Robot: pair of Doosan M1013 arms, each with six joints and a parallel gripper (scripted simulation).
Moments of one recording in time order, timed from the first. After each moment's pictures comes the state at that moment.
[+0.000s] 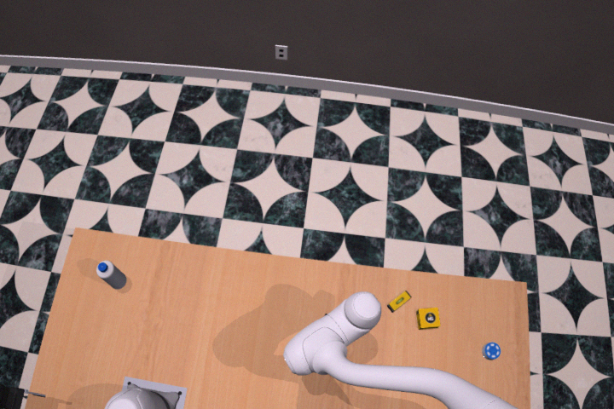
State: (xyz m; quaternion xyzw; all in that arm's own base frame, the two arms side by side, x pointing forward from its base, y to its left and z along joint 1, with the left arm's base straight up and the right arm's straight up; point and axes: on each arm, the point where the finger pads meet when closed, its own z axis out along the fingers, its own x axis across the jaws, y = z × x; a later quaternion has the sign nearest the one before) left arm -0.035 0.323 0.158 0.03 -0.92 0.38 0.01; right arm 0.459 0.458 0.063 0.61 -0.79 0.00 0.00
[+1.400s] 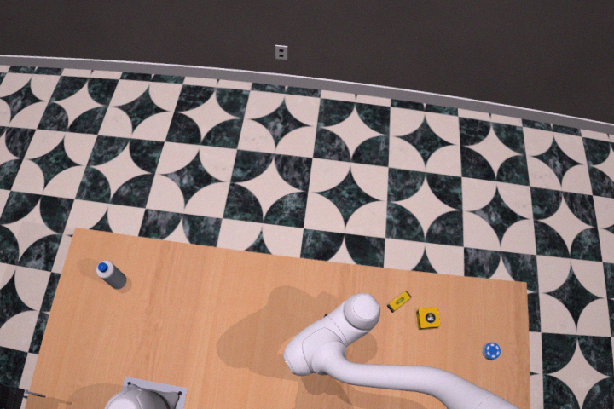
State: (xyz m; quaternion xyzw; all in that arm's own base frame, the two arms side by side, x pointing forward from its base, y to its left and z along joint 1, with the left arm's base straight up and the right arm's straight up) left arm -0.035 0.323 0.158 0.03 -0.92 0.38 0.01; right arm 0.459 0.458 0.048 0.61 -0.79 0.00 0.00
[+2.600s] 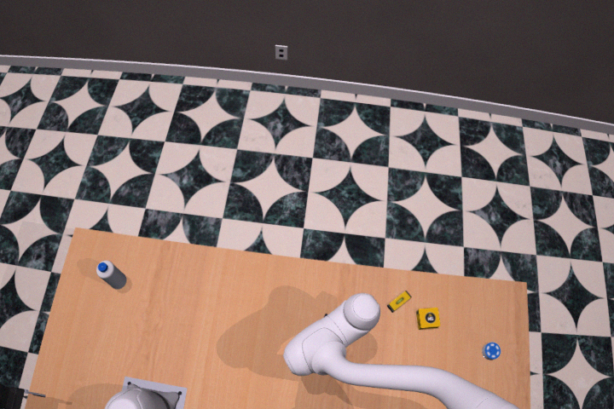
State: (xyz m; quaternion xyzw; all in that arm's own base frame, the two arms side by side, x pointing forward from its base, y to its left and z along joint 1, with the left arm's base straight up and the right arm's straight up) left arm -0.035 0.323 0.158 0.03 -0.92 0.38 0.01; right arm 0.459 0.458 0.047 0.61 -0.79 0.00 0.00
